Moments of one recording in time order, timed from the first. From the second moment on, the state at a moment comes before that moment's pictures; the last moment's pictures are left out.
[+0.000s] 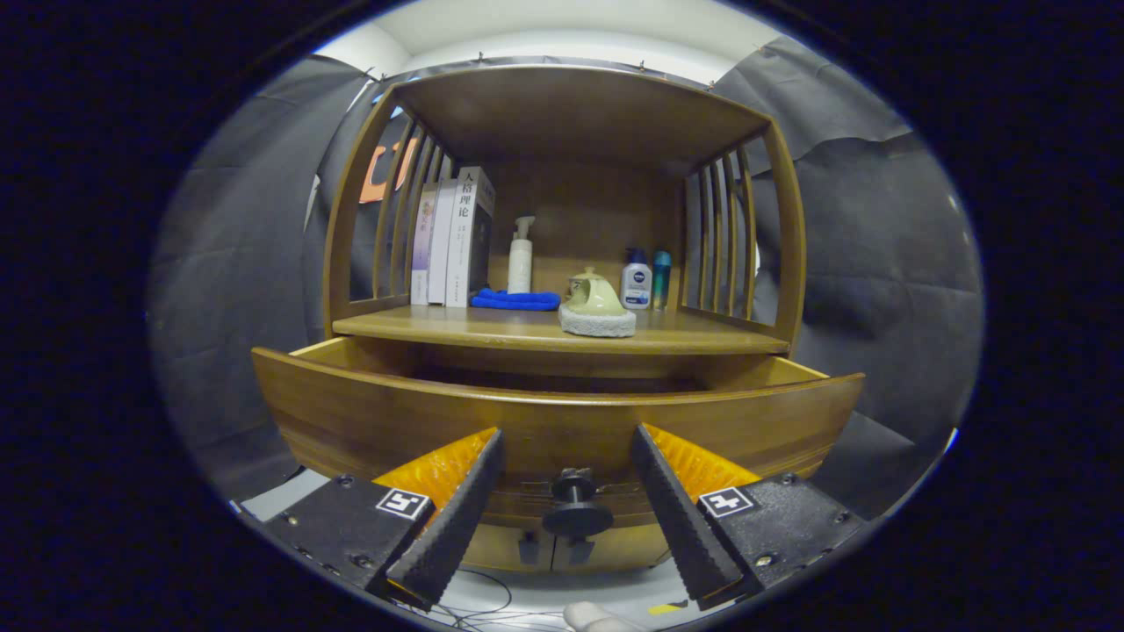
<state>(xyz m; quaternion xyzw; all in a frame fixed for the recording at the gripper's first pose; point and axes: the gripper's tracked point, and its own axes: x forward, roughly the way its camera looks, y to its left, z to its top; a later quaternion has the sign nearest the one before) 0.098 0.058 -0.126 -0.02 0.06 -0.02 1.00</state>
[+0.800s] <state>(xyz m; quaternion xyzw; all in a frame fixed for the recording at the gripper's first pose) 0.101 0.059 -0.130 0.00 0.06 -0.02 1.00</state>
